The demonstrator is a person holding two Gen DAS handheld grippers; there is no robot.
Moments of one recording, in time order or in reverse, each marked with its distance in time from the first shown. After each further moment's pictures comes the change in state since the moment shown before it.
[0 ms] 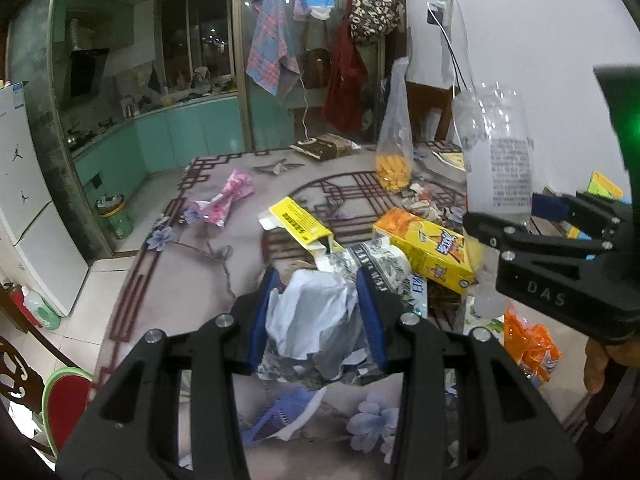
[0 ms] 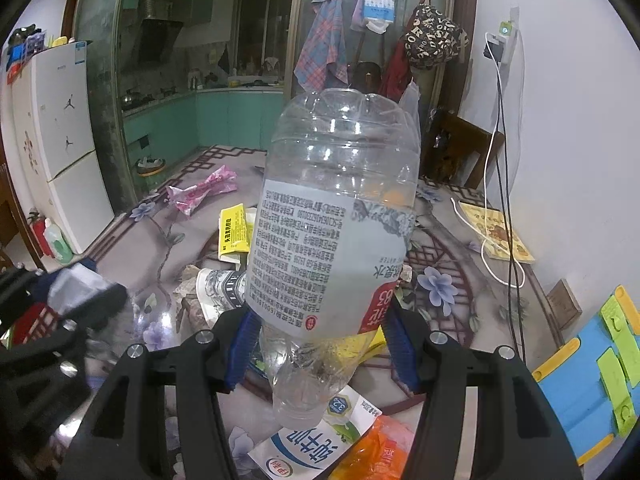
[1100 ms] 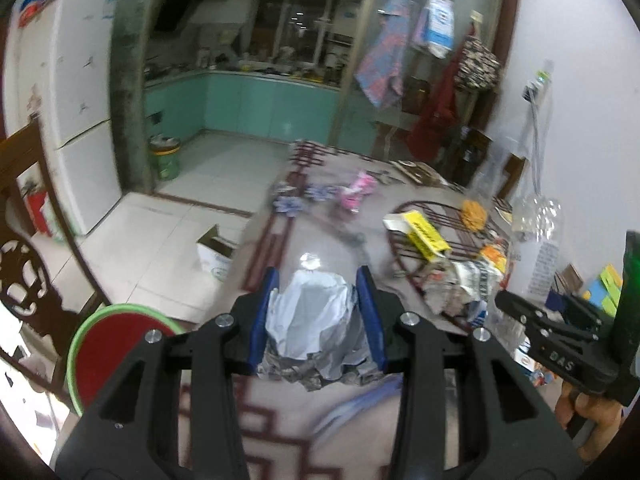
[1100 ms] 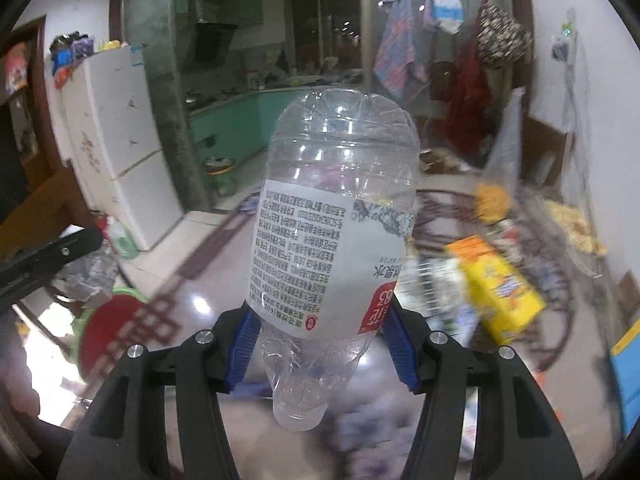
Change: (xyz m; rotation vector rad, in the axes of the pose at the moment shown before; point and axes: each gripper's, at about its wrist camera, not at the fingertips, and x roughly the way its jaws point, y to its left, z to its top) left arm -0.085 0.202 -0.044 -0.350 -0.001 0.090; right arm -0.022 0.132 -0.005 0.007 0.019 0.271
